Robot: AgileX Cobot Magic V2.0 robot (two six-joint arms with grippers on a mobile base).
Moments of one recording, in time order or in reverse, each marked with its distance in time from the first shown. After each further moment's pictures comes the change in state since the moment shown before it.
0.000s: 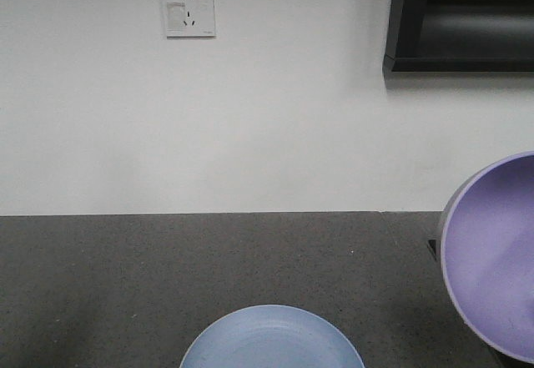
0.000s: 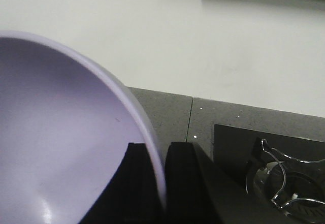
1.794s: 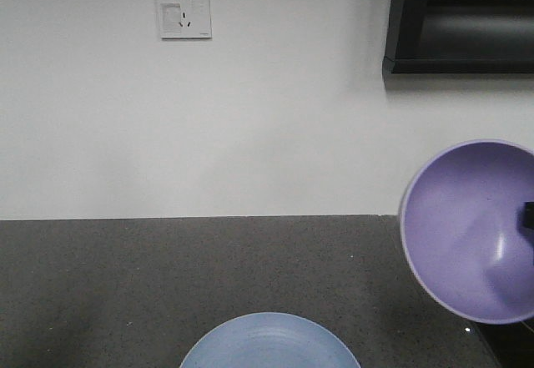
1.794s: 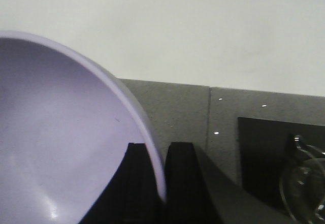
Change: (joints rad) left arm 0.000 0.000 0.000 0.000 0.000 0.000; right arm 0.000 0.206 -0.060 0.148 -0.029 -0.043
